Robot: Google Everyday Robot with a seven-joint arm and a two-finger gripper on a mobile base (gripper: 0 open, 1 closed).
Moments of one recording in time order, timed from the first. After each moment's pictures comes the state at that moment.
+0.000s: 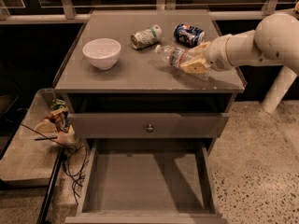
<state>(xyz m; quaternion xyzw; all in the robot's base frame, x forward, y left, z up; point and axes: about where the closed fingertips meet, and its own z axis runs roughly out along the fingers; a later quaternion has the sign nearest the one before) 0.683 -0.156 0.866 -0.48 0.74 0.11 0.47</state>
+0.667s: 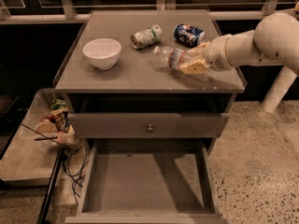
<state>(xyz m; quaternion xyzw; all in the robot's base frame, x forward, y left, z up) 0.683 -0.156 0.866 -0.48 0.74 0.11 0.47</state>
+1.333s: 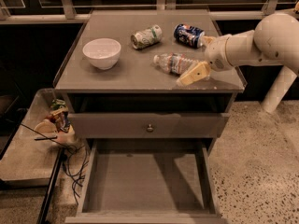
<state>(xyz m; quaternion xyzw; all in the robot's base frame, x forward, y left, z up) 0.683 -0.156 0.866 -0.48 0.74 0.11 0.47</state>
